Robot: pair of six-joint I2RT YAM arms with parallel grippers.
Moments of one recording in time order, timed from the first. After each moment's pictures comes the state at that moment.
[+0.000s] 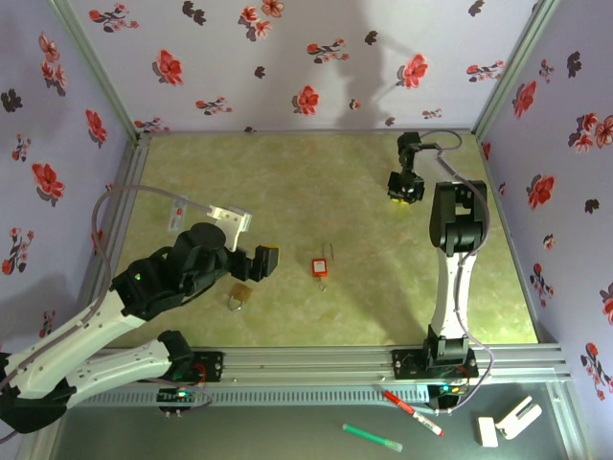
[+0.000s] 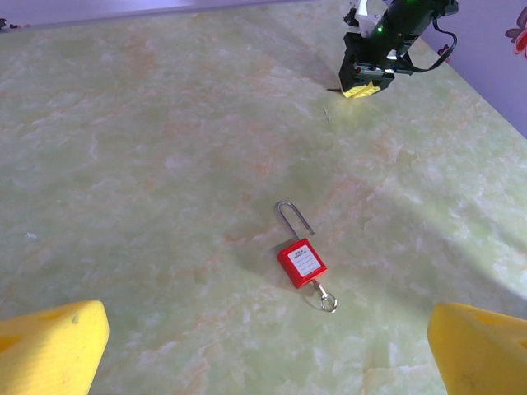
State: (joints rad) left arm -0.98 0.82 0.98 -0.71 -0.25 -0.41; right arm 0.09 2.27 1.81 -0.93 0.00 0.39
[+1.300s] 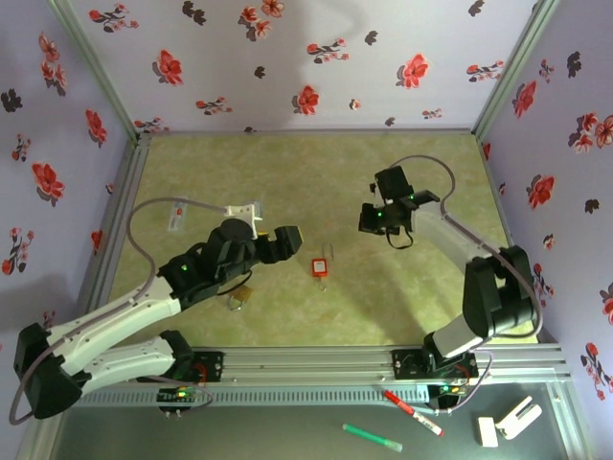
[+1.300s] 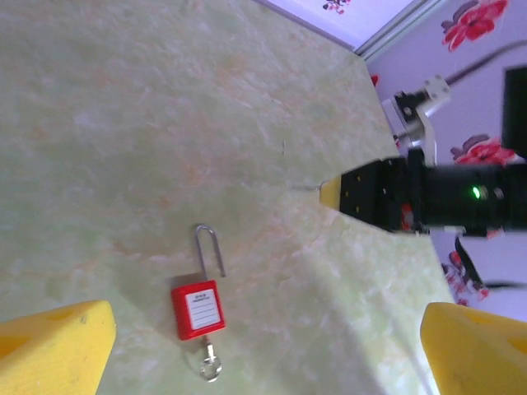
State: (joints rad) left arm -0.92 1.01 0.79 -0.24 -0.16 -0.88; right arm 0.38 1.51 1.06 -0.62 -0.22 0.46
